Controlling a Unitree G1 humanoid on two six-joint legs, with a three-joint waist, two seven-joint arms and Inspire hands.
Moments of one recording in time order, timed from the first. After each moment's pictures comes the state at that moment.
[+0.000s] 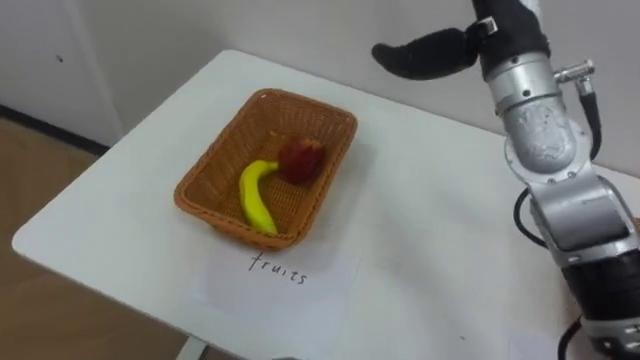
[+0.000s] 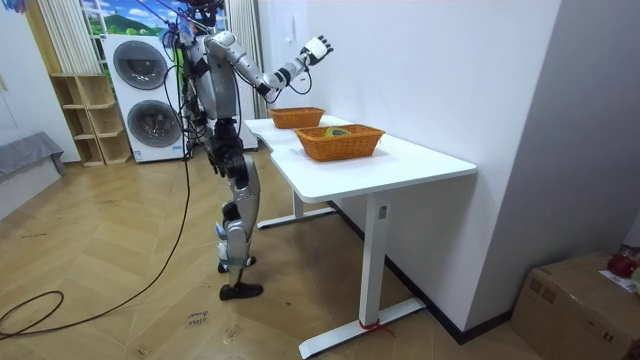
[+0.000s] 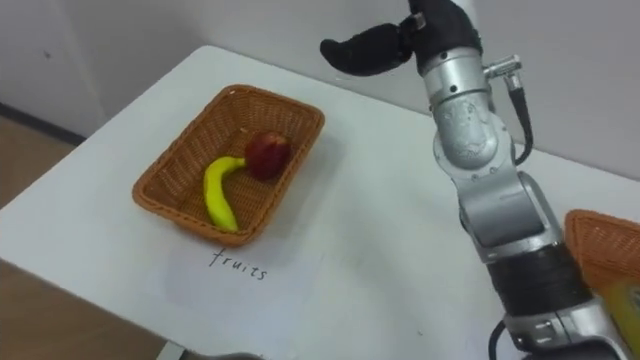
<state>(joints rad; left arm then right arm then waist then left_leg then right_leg) 0.26 0.22 0.12 0.96 0.43 0.10 0.19 -0.52 -0.44 0.17 0.04 -0.12 -0.02 -0.19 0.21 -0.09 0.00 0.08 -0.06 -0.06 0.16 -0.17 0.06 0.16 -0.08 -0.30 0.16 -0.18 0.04</state>
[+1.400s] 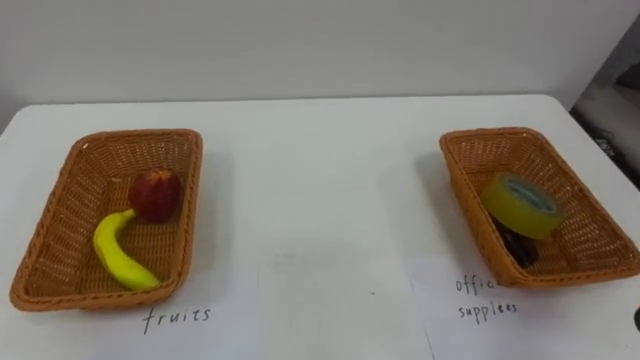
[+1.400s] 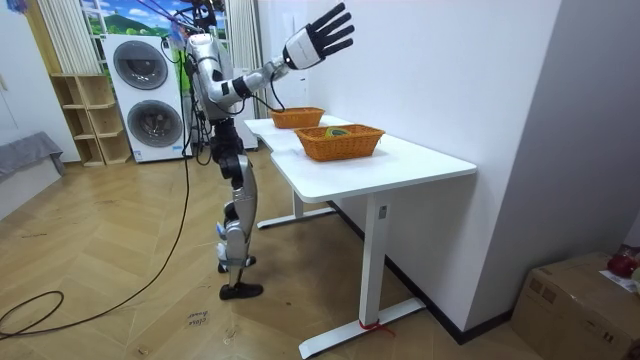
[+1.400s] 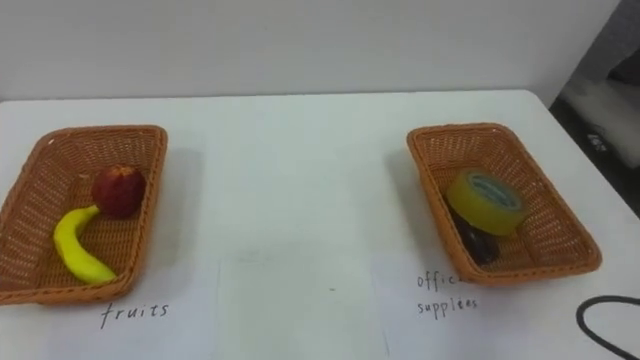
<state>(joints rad) 0.32 0.21 0.18 1.01 0.40 0.02 0.25 -0.07 -0.53 -0.52 0.06 0.66 -0.11 -0.60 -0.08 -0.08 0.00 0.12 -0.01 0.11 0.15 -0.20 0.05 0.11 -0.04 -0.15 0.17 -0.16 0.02</state>
